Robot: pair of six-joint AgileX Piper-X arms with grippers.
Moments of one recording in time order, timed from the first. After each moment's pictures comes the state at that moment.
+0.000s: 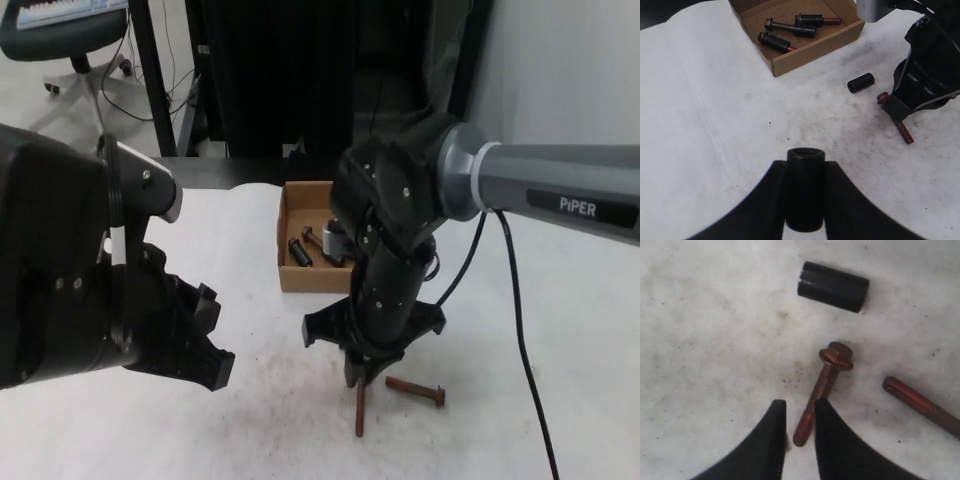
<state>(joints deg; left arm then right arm) -27.5 54.9 -38.4 31.6 4.0 3.6 36.7 110.1 -79.0 55.3 -7.2 24.9</state>
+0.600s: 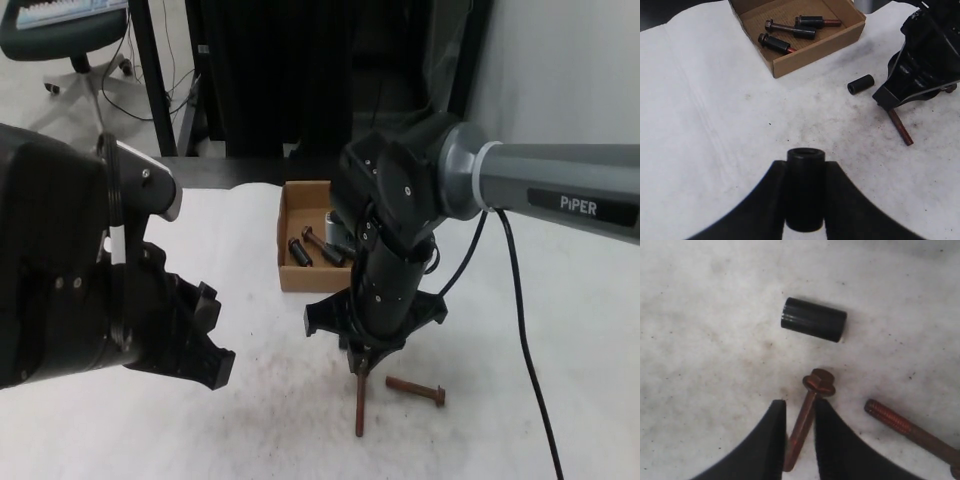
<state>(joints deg) -27.5 54.9 -38.4 31.4 4.0 3.4 36.1 110.2 -79.0 54.2 -3.7 25.8</state>
